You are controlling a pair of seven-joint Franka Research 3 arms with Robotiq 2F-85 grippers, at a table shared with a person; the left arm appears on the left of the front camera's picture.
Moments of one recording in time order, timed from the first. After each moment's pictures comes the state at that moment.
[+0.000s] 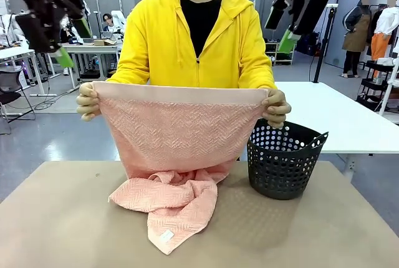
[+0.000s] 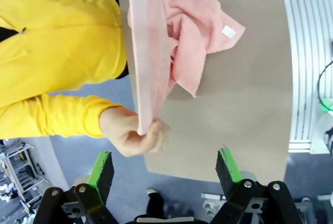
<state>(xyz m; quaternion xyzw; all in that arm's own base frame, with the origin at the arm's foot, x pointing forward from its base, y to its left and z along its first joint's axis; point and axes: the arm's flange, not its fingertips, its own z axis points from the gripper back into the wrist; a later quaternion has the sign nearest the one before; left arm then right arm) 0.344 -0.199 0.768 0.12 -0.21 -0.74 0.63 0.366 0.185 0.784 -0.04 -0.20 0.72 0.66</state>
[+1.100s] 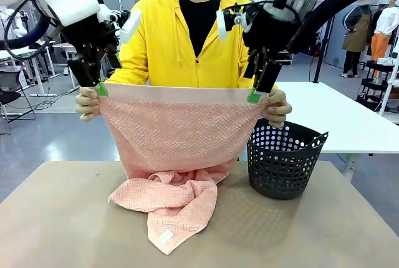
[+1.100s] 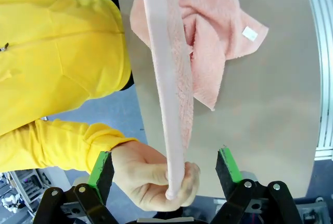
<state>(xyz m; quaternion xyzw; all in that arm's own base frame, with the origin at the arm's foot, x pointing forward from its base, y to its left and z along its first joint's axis) 0.412 -0.226 0.694 0.12 -0.21 -0.76 0.61 0.417 0.216 0.673 -0.03 -0.20 0.69 0.70</state>
